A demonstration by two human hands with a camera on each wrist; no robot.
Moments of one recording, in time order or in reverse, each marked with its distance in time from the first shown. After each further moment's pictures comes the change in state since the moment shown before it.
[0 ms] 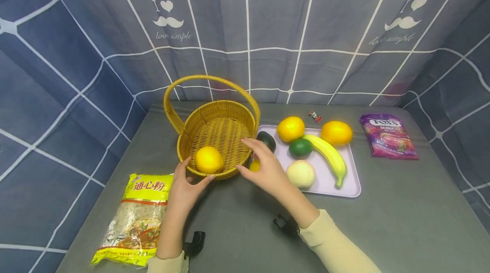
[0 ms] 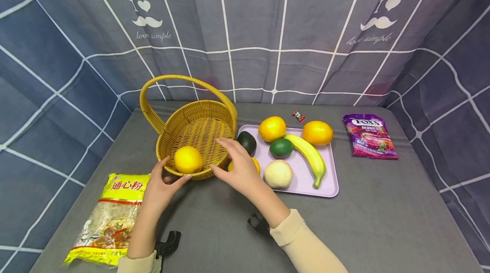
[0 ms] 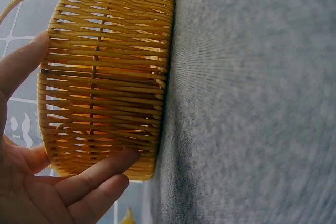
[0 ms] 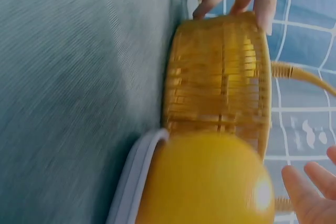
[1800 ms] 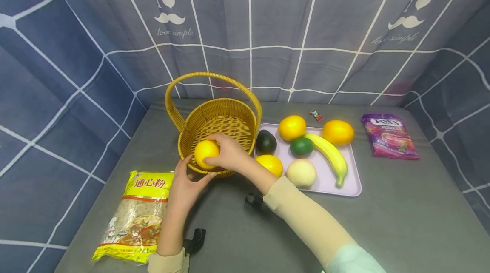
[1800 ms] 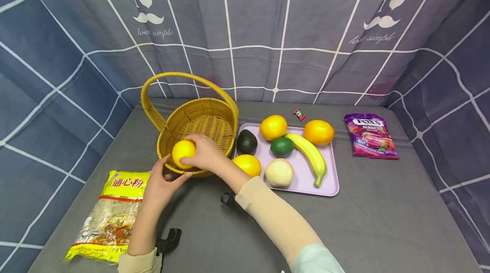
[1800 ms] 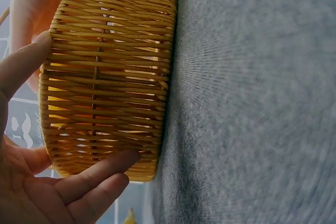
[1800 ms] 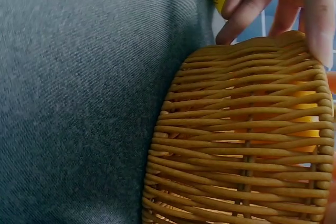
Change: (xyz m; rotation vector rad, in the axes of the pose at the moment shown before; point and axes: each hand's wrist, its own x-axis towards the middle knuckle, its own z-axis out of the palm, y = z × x) left_hand 0.003 -0.002 0.000 0.005 -0.010 0.010; right_hand 0.076 -0.004 0.070 -0.097 -0.331 0.158
